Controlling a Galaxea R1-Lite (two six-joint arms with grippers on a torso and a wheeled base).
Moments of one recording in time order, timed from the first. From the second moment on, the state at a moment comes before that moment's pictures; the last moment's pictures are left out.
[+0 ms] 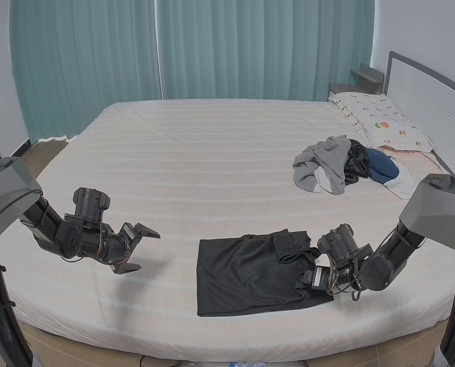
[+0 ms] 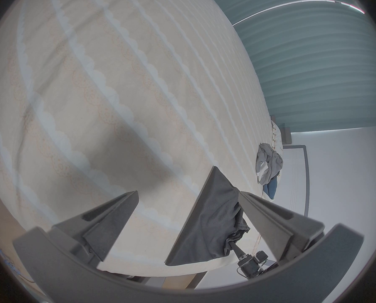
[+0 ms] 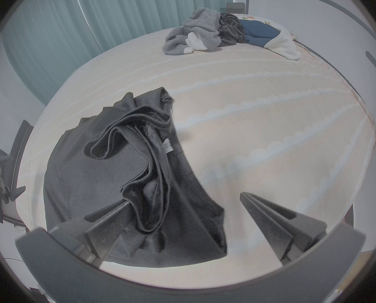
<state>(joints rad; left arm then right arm) -0.11 2.10 -0.86 -0.39 -0.42 -0.99 0.47 2.17 -0.75 -0.42 -0.28 0.63</state>
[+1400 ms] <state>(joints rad) -0.11 2.11 -0.87 -0.39 -0.40 -1.00 0.50 2.02 -0.73 -0.60 0.03 0.82</state>
